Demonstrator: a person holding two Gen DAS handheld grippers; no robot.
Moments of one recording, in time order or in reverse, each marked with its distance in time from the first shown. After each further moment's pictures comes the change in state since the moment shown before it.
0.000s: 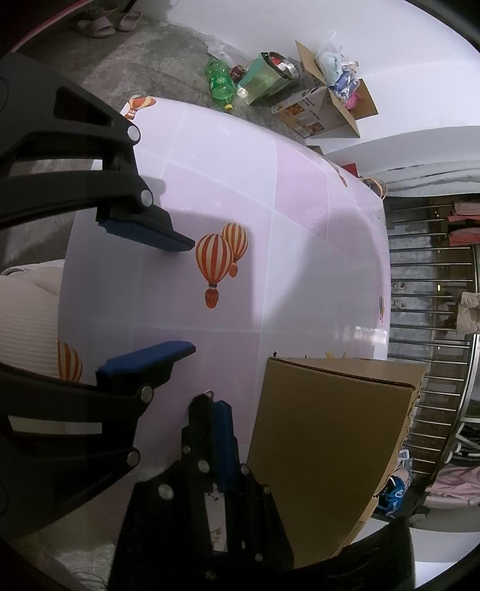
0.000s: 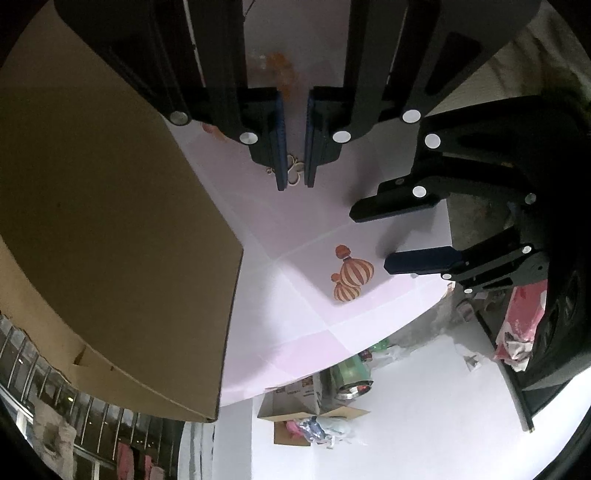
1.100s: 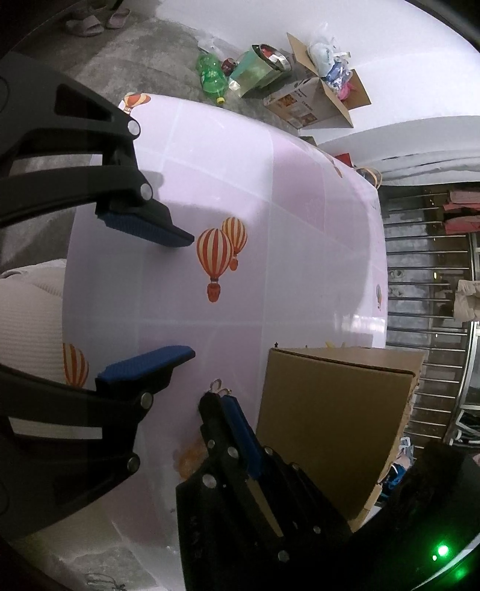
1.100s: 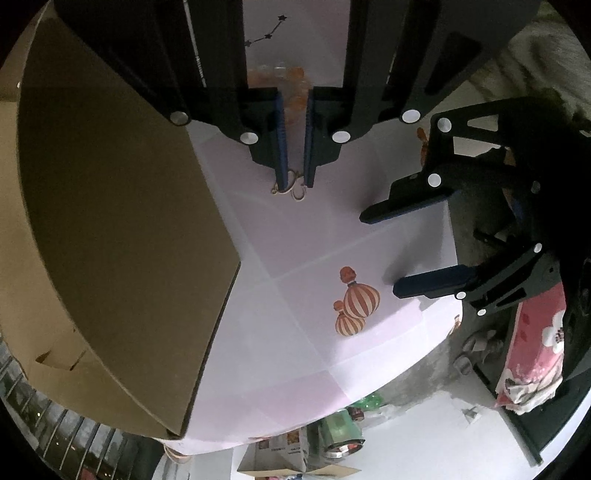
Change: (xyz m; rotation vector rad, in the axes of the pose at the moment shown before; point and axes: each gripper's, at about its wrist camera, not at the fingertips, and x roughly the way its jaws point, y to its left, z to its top) left arm -0.005 -0.001 -0.002 0.027 -0.021 -0.046; right arm 0.027 0.011 0.031 -0.069 0.276 0.008
